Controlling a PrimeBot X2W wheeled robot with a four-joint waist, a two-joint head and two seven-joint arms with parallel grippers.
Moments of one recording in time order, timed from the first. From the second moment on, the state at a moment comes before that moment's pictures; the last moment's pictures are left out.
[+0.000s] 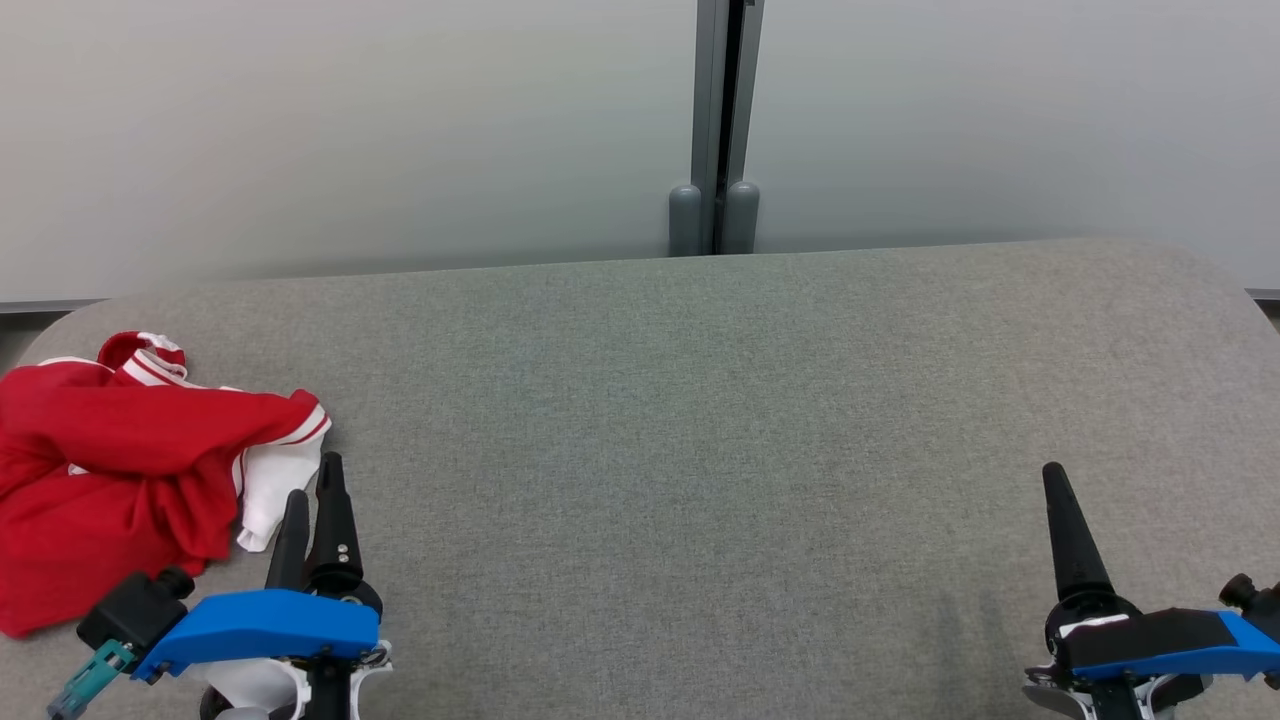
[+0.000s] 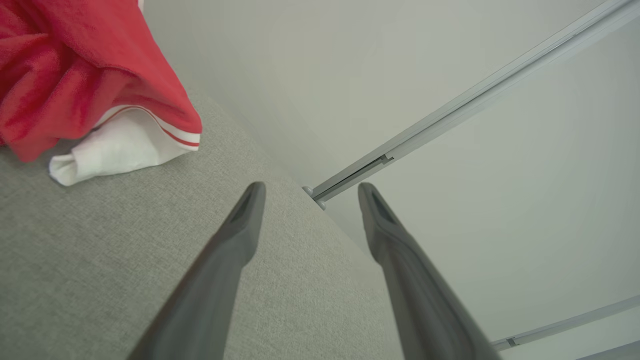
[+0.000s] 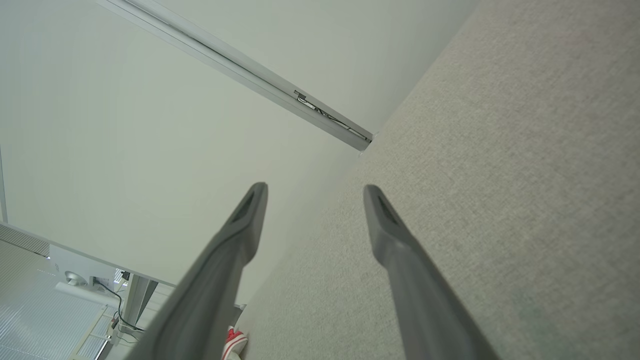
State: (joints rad) left arm -0.07 0.04 -0.01 0.21 -0.98 -0.04 -0.06; right arm -0.05 -0.04 -0.06 0.21 1.09 0.13 -0.06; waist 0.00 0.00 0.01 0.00
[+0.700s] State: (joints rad) left arm -0.09 0.04 -0.05 0.23 -0.68 0.00 -0.12; right arm -0.04 -0.04 -0.04 0.20 0.83 0.13 -0.12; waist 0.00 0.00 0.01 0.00
